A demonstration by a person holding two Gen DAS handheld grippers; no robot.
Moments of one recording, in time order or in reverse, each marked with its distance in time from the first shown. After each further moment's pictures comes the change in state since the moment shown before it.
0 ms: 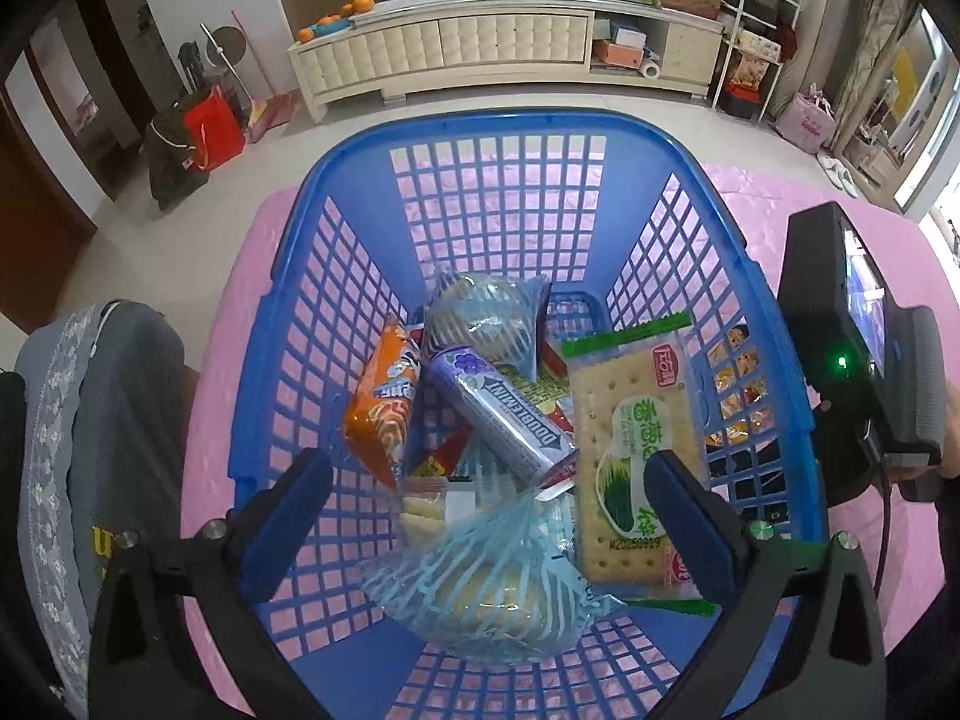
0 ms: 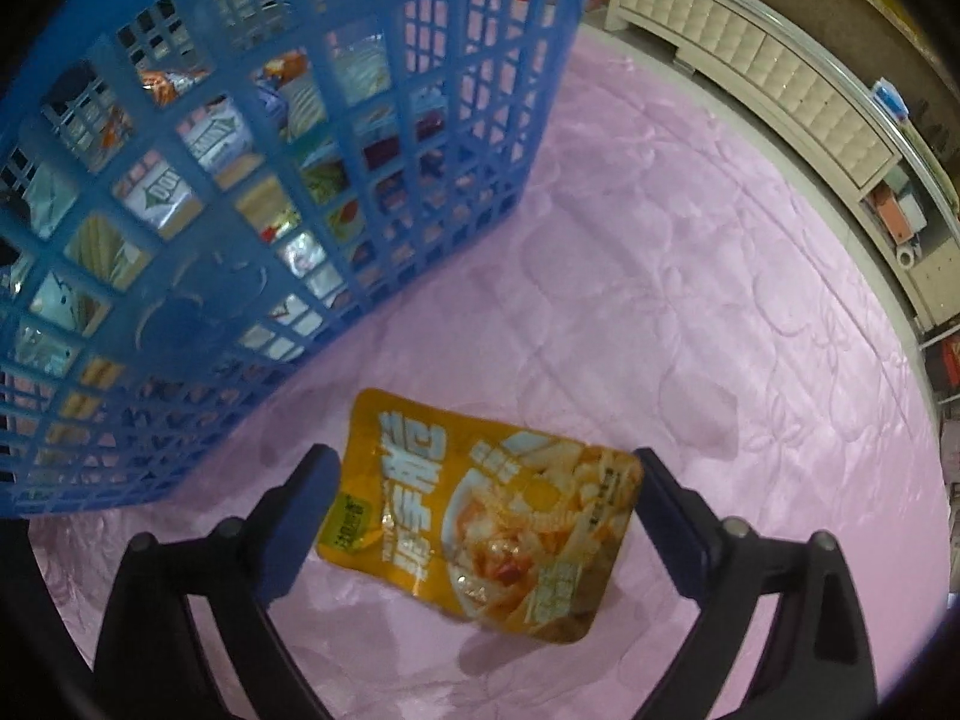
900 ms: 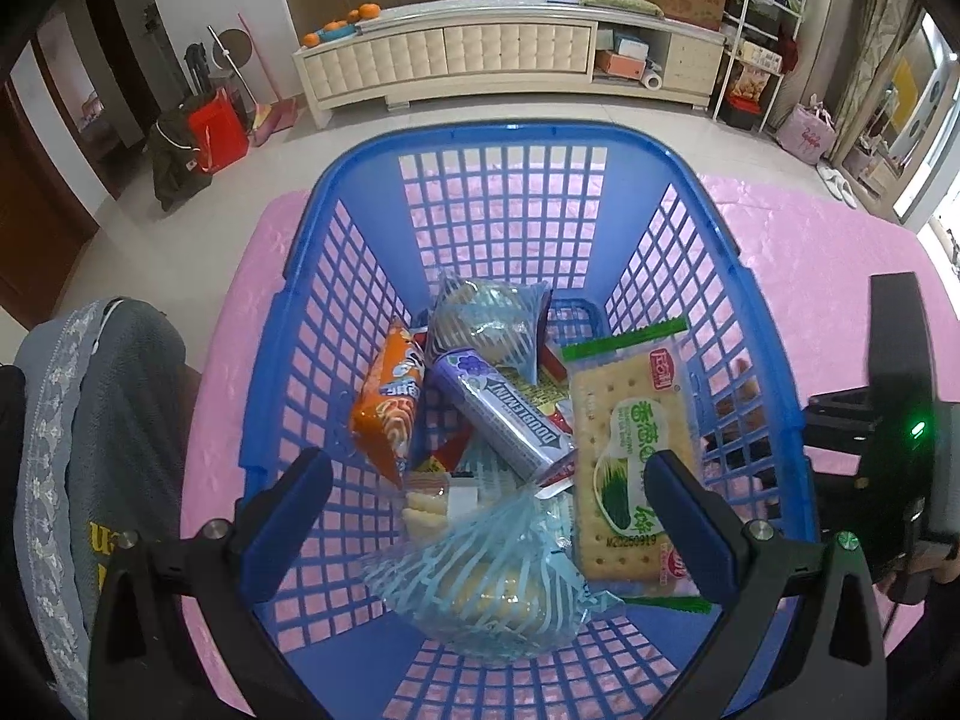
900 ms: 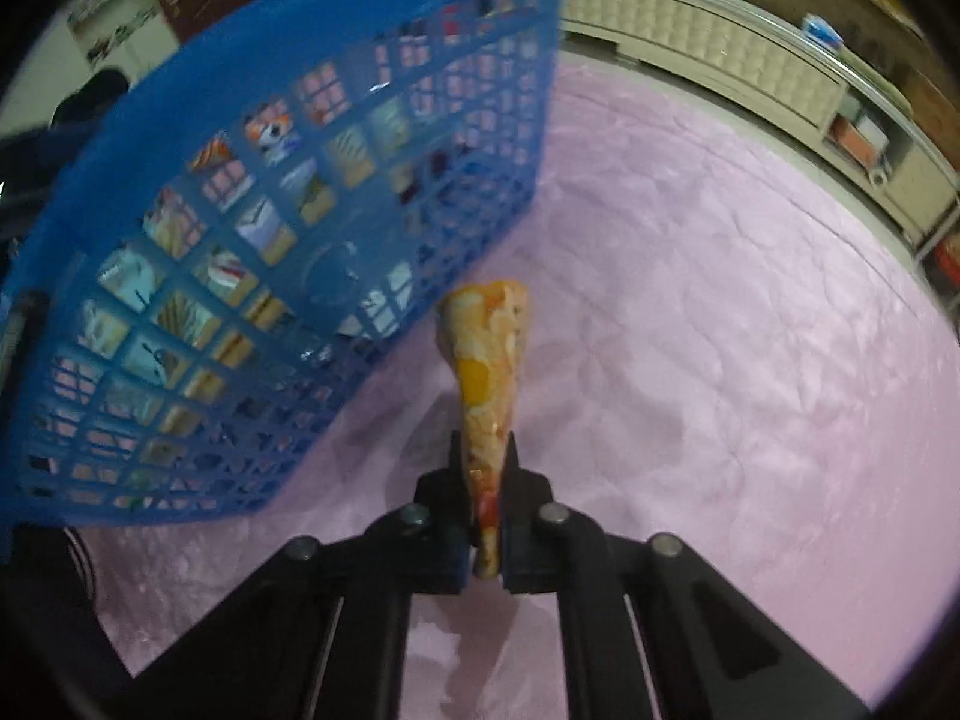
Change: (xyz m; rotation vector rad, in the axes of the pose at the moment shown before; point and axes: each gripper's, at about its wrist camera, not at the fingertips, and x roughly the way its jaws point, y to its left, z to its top) left arm -0.009 0.001 -0.004 -0.009 -0.031 -0.001; right arm -0.043 0.023 -0.043 0.236 -0.124 0.052
